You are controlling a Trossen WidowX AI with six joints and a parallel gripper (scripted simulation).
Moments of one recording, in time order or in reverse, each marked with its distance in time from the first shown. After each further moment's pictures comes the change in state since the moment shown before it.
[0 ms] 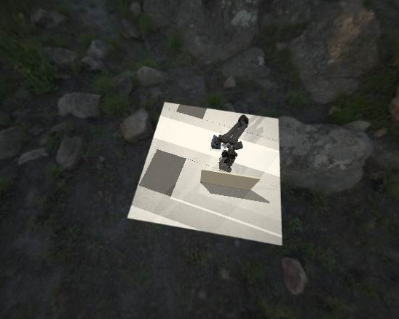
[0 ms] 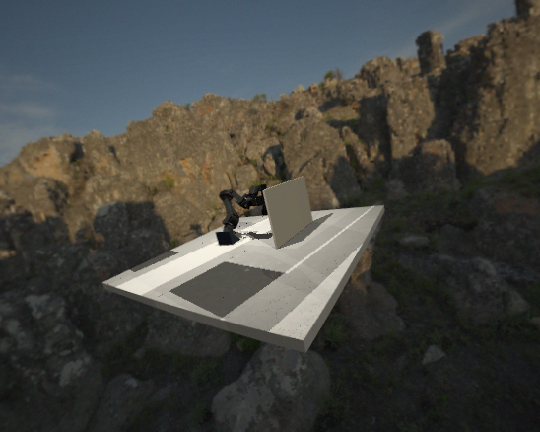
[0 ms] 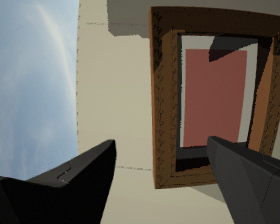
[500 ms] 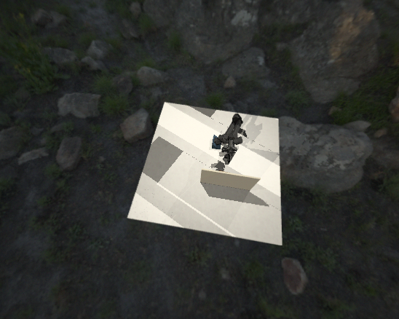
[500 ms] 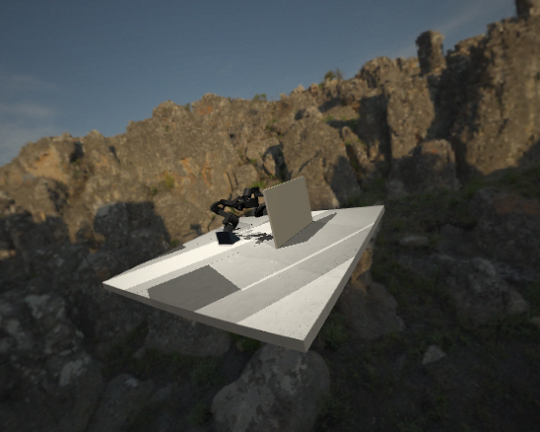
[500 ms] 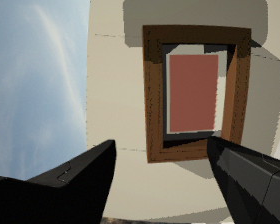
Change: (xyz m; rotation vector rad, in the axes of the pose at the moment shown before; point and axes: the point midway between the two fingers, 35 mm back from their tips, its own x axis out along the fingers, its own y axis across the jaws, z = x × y) arm -0.055 -0.007 0.004 0.001 -0.007 -0.010
